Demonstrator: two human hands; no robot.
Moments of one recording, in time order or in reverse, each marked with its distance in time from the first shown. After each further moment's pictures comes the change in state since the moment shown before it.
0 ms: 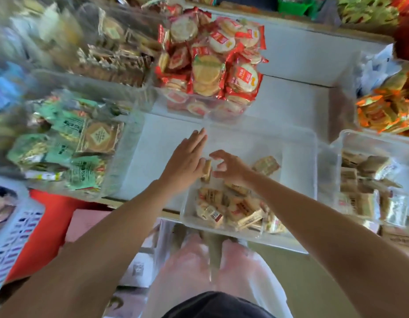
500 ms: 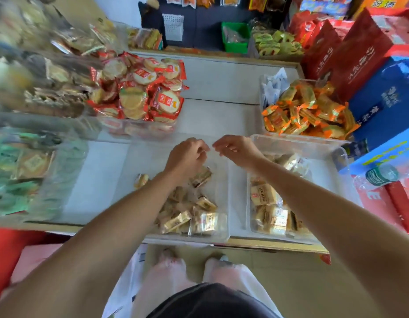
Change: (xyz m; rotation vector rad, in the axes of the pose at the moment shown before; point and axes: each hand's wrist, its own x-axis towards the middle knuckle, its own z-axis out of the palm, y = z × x) left_hand 0.087 0.197 -0.003 -0.237 0.115 -0.066; right_hand -0.140 0.079 -0.167 0.024 0.438 -0.185
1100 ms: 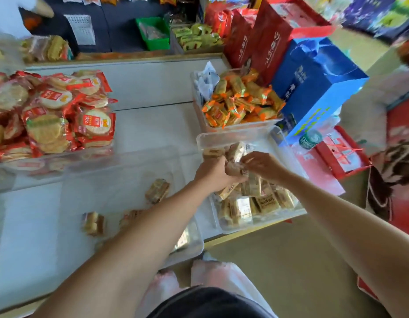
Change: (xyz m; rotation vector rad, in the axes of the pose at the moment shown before) left_hand 0.031 0.113 0.094 -0.077 -0.545 0.104; right_hand -0.105 0.120 -0.073 0.017 0.222 0.499
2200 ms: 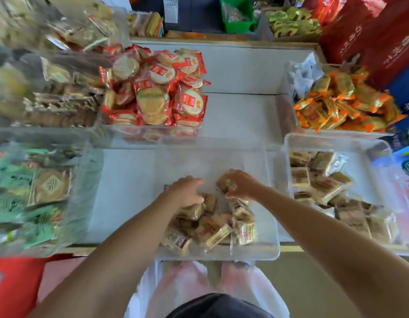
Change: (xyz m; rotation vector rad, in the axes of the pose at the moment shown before) left_hand -0.114 -0.227 -0.071 0.194 -0.219 -0.367; right_hand 0.031 -0.141 0.217 -0.530 -0.520 -0.243
